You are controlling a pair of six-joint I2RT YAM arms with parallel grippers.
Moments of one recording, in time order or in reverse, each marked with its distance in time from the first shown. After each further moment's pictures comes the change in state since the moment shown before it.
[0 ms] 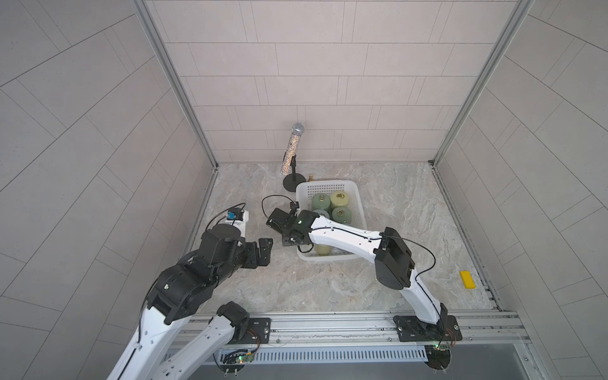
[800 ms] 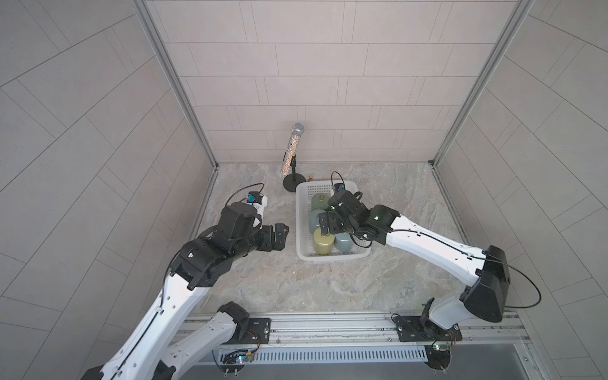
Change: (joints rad) left arm 0.000 0.189 0.045 0.146 0.144 0.029; right arm -0.222 -0.744 -0.680 0.247 -0.077 -0.348
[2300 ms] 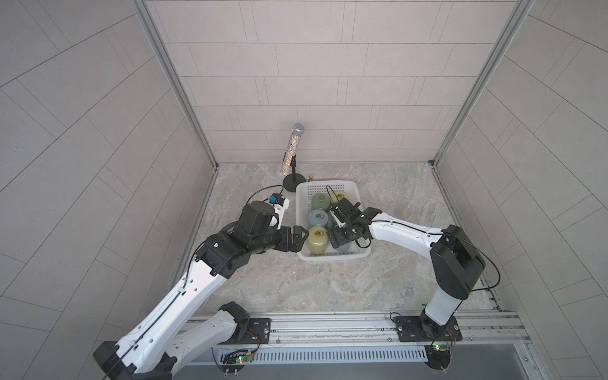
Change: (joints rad) left arm -0.068 0.072 -0.091 0.171 0.143 -0.022; right arm -0.124 0.239 -0.145 0.093 -0.152 -0.255
